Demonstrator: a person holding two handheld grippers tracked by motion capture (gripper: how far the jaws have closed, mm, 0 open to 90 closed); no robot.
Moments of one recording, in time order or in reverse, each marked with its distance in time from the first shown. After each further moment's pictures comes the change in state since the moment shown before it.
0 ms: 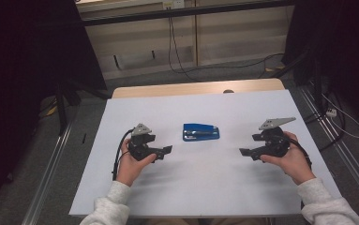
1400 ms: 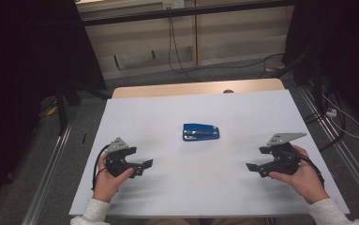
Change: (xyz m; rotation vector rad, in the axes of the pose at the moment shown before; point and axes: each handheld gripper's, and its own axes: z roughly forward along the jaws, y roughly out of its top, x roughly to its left) left arm 0.017 -0.048 -0.059 -0.035 -0.006 -0.014; right arm 0.023 -0.031 -0.026 0.014 0.006 -0.014
